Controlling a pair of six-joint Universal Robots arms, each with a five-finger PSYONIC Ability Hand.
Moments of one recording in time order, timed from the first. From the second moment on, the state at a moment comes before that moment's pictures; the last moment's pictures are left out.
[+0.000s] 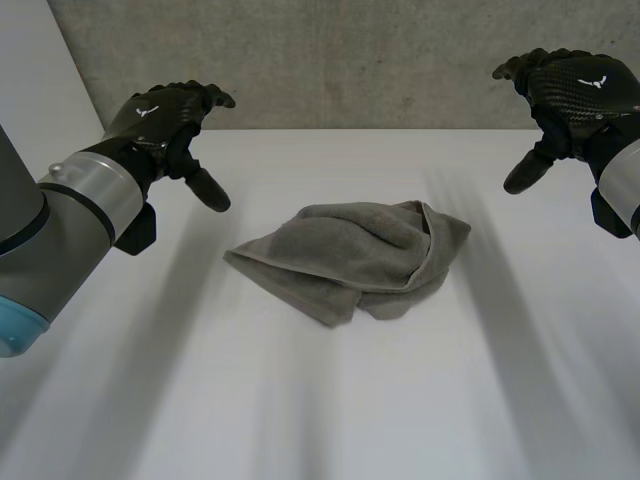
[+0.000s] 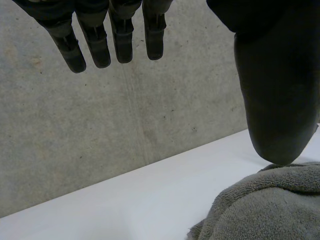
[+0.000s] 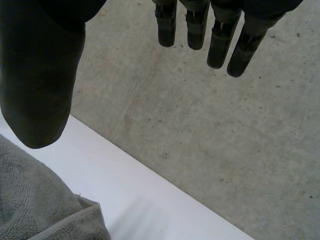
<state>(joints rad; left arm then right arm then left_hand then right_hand) 4.31 -1.79 -1.38 3.12 -1.47 3.07 1.82 -1.48 1.44 0.02 1.41 2.95 0.28 0.28 0.23 0.24 0.06 0.23 0.26 0.23 0.25 0.06</state>
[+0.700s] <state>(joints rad) 4.31 -1.78 -1.39 3.13 -1.47 3.07 1.80 -1.41 1.42 0.07 1.34 3.08 0.28 0.28 0.23 0.24 0.06 0.23 0.26 0.23 0.25 0.06</state>
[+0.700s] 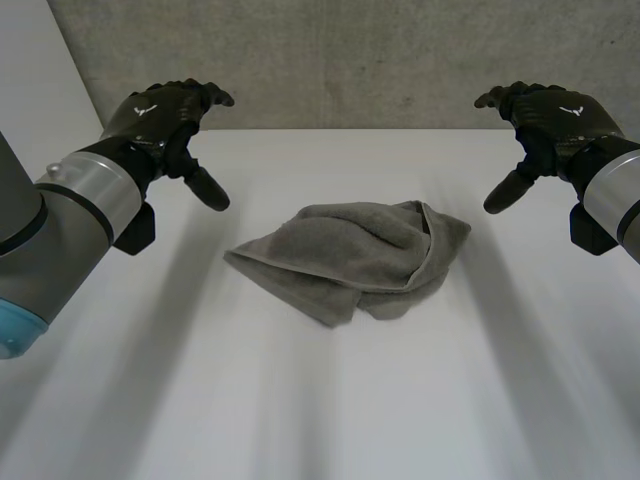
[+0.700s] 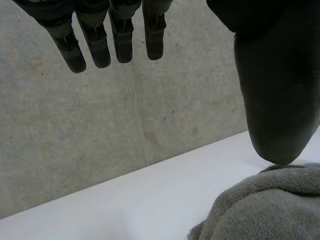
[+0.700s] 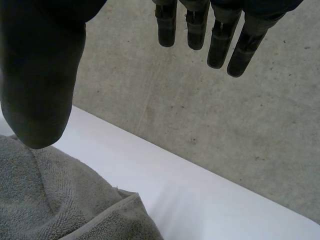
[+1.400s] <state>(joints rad) 4.27 -2.32 -1.31 3.42 -1.46 3.29 1.82 -0.80 1.22 -0.17 1.11 2.51 0.28 0.28 0.23 0.24 0.06 0.36 0.35 0.23 0.25 0.20</state>
